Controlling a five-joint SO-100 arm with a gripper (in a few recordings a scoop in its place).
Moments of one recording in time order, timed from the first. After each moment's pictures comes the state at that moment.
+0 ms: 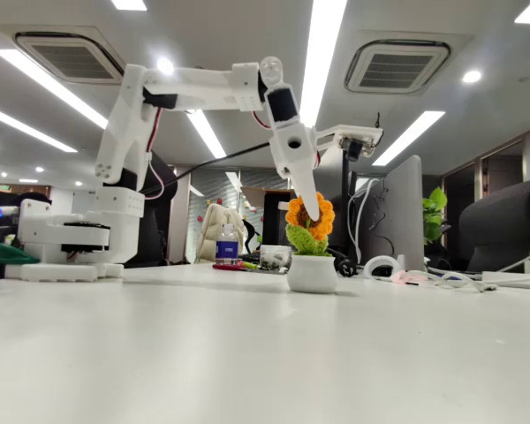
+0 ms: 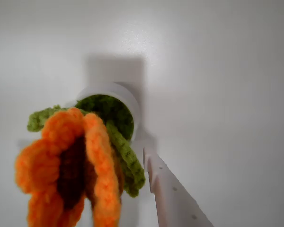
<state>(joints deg) -0.2 79.7 77.3 74.1 -91.4</state>
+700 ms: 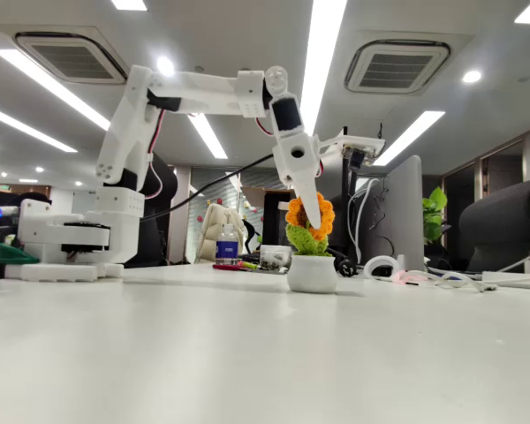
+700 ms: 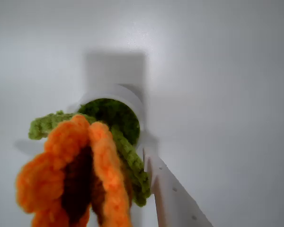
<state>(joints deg) -1.1 78.2 77.2 73.6 -90.4</state>
